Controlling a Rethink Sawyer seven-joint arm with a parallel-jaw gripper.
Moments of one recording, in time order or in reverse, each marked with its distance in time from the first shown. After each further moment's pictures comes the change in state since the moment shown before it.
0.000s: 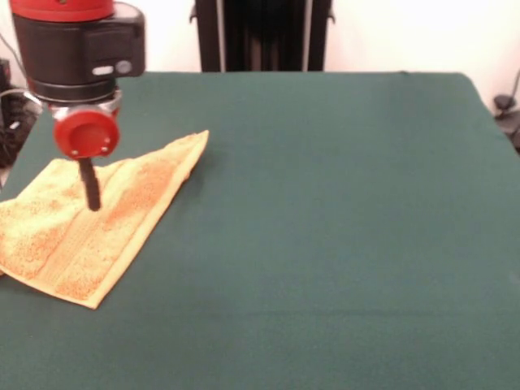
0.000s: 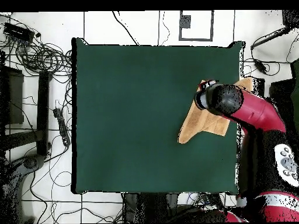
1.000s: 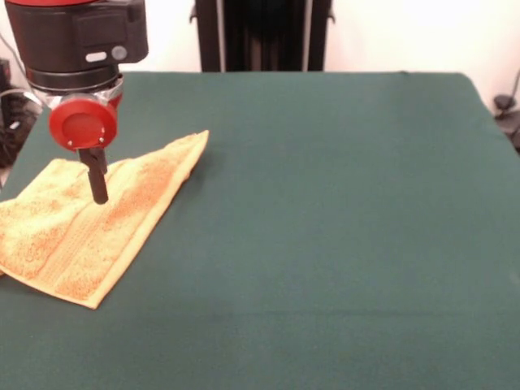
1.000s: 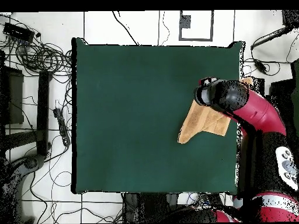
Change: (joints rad) arm 0.025 0.003 -0.058 0.003 0.185 0.045 0.000
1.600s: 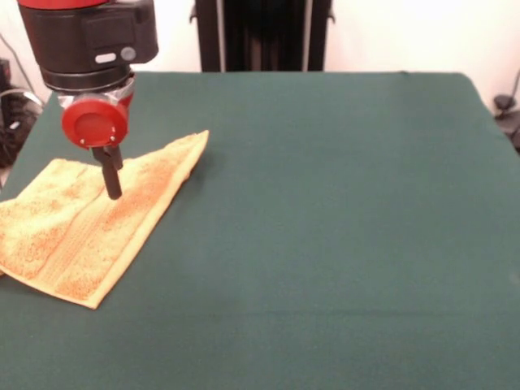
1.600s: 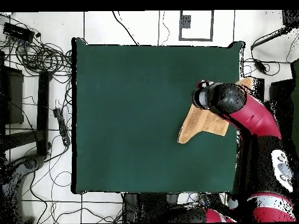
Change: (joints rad) arm 0.035 0.015 -0.050 0.045 0.102 -0.019 0.000
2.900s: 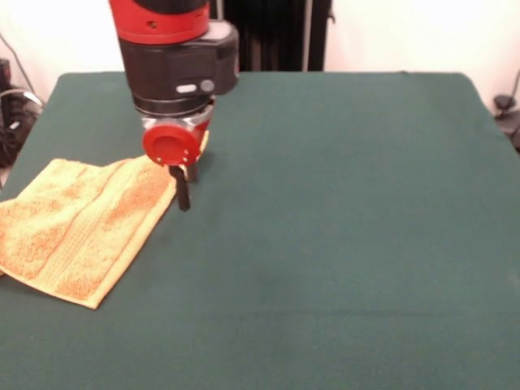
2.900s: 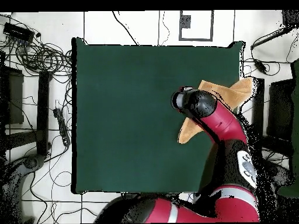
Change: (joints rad) arm 0.141 0.036 -0.100 0.134 0.238 -0.112 0.111
